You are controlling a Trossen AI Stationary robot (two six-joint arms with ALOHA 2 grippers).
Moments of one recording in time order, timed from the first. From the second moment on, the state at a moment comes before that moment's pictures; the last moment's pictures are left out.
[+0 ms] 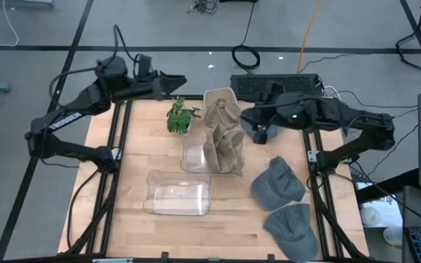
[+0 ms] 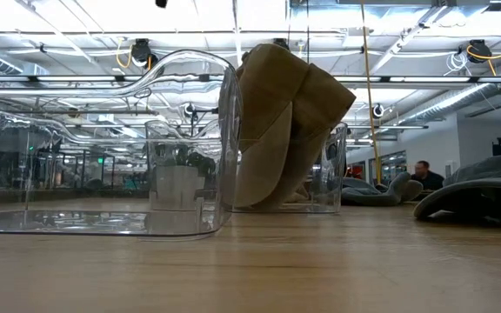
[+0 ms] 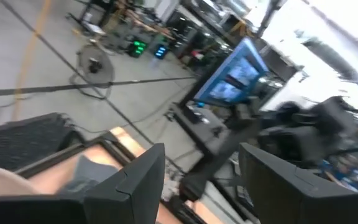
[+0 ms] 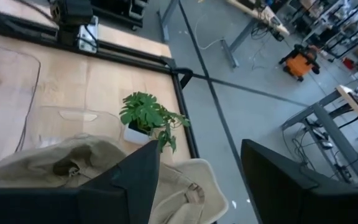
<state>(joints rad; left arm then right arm) 0.46 1.16 1.37 -0.21 0.18 -0.66 0.01 1.33 1.66 -0.81 0.45 -0.30</state>
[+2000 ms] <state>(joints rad) 0.89 1.90 1.37 0.04 0.44 -0.56 -0.04 1.24 1.66 -0.76 0.36 -0.26</state>
